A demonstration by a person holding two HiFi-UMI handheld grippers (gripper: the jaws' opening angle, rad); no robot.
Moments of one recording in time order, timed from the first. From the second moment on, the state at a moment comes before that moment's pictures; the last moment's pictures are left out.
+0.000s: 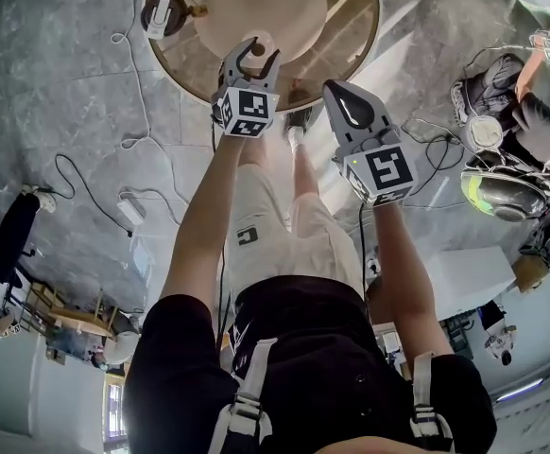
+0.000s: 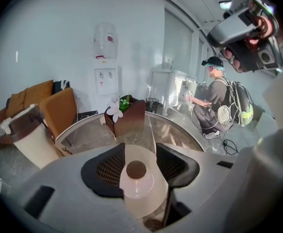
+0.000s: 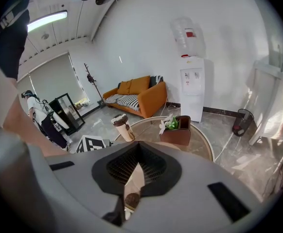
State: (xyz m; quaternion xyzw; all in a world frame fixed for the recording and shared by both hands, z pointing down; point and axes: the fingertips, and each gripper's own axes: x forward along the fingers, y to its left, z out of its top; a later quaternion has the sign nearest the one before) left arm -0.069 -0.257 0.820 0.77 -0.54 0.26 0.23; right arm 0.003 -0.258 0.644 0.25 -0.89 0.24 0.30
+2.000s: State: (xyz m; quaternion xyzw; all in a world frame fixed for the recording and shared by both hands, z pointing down) left arm -0.013 -0.143 0.369 0.73 -0.67 0.07 0.09; right arm 0.096 -0.179 0.367 0.23 -0.96 0.12 0.13
